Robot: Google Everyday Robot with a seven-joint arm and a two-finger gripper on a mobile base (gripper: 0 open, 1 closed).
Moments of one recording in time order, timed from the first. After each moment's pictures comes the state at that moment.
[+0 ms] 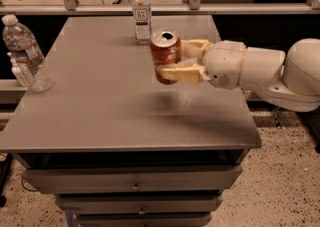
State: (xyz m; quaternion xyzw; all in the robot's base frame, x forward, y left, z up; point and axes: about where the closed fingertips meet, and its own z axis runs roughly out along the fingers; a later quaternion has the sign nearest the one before) arm 0.538 -0.032 0.943 -0.46 0.59 0.29 0.60
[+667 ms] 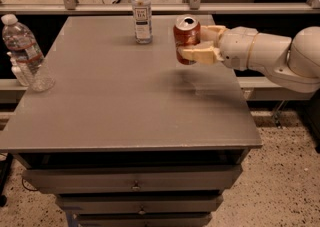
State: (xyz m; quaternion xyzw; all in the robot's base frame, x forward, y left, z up) arm 0.623 -0.091 0.934 -0.44 0.61 0.23 0.62
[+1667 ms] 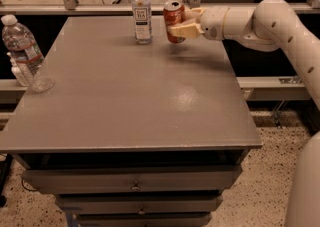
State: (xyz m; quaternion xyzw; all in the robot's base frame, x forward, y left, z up) arm 0.769 -0.076 0.916 -0.45 0.62 0.25 0.59
